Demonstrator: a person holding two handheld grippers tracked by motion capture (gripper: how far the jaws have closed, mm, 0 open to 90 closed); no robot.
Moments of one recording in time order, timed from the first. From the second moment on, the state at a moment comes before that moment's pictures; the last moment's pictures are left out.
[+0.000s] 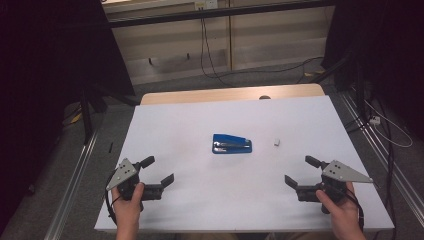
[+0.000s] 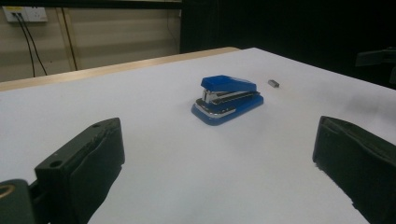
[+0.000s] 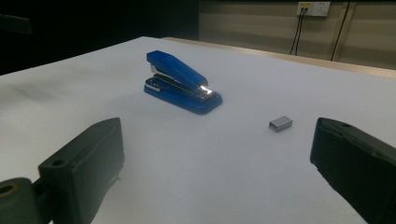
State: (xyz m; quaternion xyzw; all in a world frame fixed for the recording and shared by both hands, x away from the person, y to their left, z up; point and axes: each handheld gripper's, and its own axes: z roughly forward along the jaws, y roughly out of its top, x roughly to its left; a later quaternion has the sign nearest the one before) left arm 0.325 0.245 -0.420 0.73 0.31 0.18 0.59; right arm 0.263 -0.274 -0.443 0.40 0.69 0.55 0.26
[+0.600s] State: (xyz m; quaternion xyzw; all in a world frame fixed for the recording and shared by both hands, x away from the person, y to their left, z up) left arm 0.334 0.231 -0.420 0.74 0.30 0.17 0.58; right arm 0.266 -0.272 -0.442 0.40 0.69 0.55 0.26
